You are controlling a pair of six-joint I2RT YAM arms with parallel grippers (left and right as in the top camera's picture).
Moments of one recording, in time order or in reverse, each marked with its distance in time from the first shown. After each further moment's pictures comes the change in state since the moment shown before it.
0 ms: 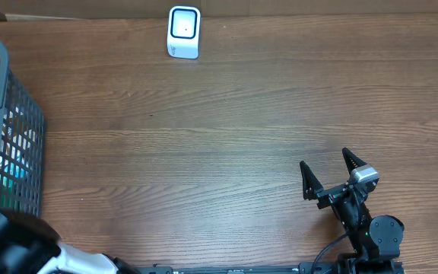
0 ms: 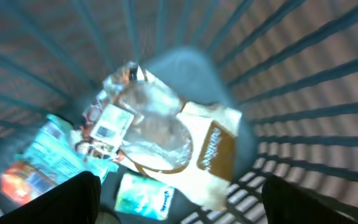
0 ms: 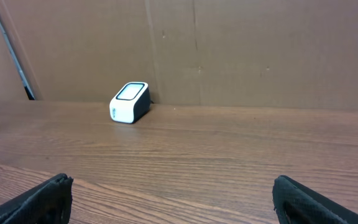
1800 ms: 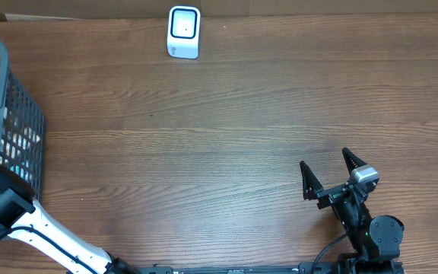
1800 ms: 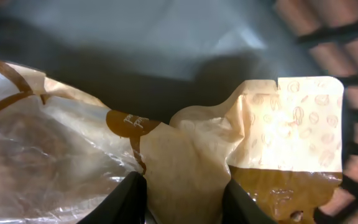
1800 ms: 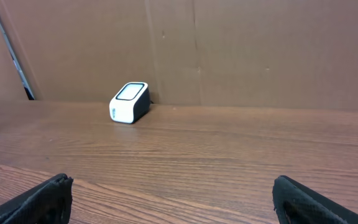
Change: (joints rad) left arm -0.049 0.490 0.263 -0.137 0.060 0.246; right arm 0.000 0.000 0.000 0.000 0.000 0.000
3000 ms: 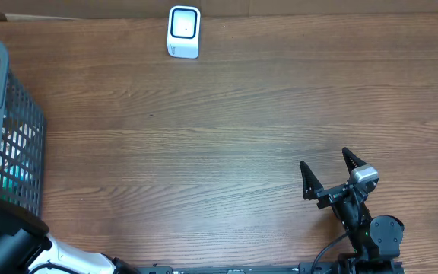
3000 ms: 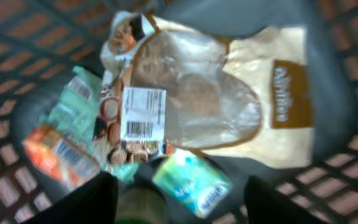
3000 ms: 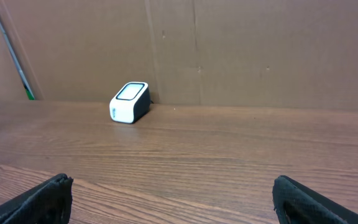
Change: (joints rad) left arm 0.086 -0.421 -0.395 0.101 -0.140 -0.176; right arm 0.000 0.000 0.000 0.000 0.000 0.001
